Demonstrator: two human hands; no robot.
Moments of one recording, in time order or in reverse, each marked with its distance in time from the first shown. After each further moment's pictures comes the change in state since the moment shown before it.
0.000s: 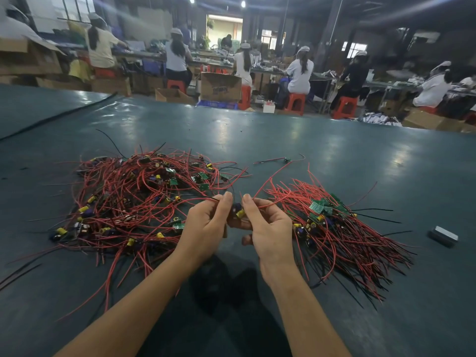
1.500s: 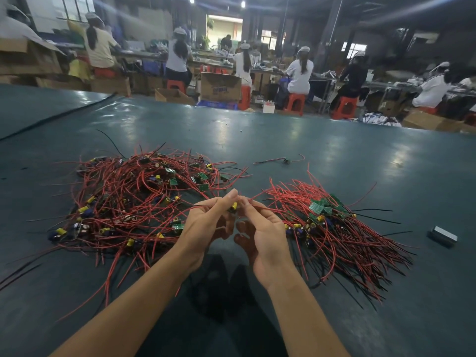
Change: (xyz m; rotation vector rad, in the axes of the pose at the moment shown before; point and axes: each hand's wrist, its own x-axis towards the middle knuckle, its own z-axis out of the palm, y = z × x) left_hand 0.002 0.009 0.000 -0.465 -0.068 -0.376; right_hand 0.001 0.003 0.003 0.299 -0.152 0.186
